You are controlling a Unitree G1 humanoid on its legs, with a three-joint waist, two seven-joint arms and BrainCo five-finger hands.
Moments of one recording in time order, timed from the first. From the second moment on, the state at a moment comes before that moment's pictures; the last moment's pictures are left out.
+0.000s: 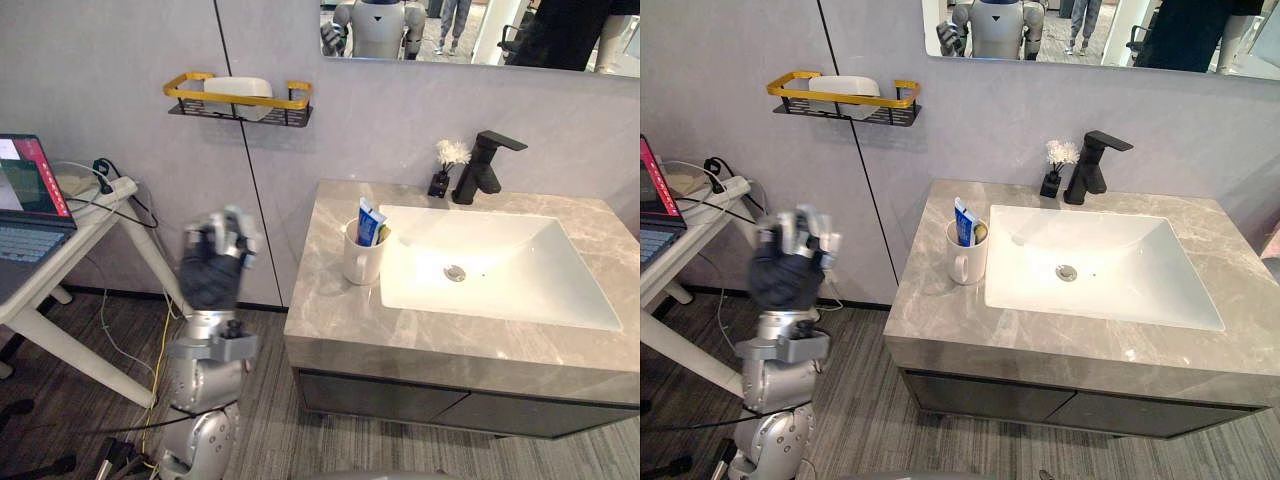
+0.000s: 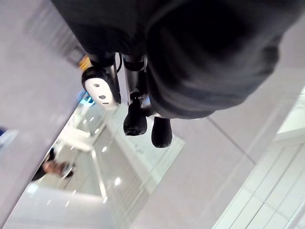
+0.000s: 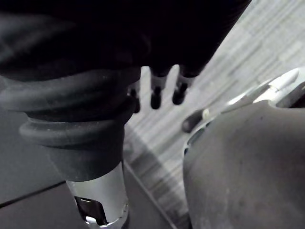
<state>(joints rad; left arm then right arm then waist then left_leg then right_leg) 0.14 0.17 -0.17 -0.57 -0.73 -0.19 -0.07 0.17 -0.02 -0.44 1.19 0.35 -0.06 0.02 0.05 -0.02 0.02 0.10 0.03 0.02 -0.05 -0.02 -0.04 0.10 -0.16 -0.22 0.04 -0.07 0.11</state>
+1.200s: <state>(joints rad) 0.21 0.42 -0.60 -0.32 -0.81 0.07 -0.20 0.15 -0.09 -0.23 1.17 0.31 -0.03 0.03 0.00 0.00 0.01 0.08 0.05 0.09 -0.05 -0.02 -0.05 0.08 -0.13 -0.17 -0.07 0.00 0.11</state>
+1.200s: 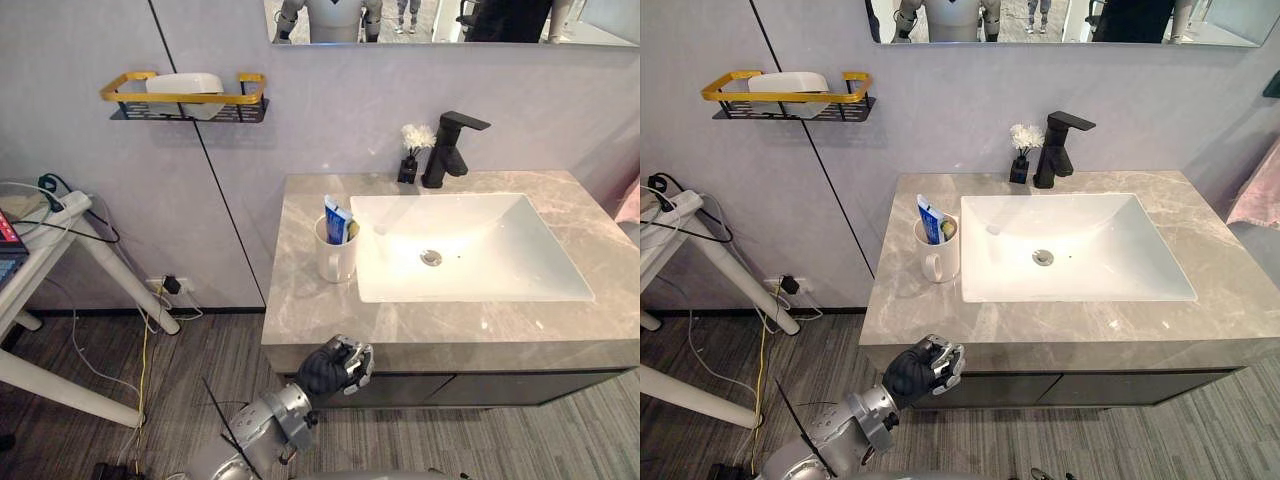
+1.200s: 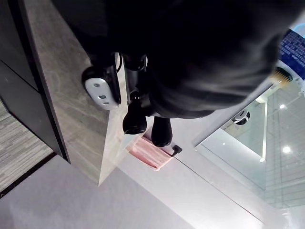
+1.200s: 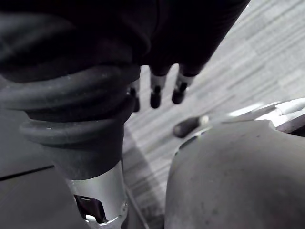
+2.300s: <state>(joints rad) 0.02 0.19 -0.50 -0.15 -0.49 0.01 -0.13 0.19 -0.06 -0.32 1.11 0.30 -0.04 0.03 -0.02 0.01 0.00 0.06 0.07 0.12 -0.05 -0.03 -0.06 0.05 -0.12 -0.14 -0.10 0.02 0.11</state>
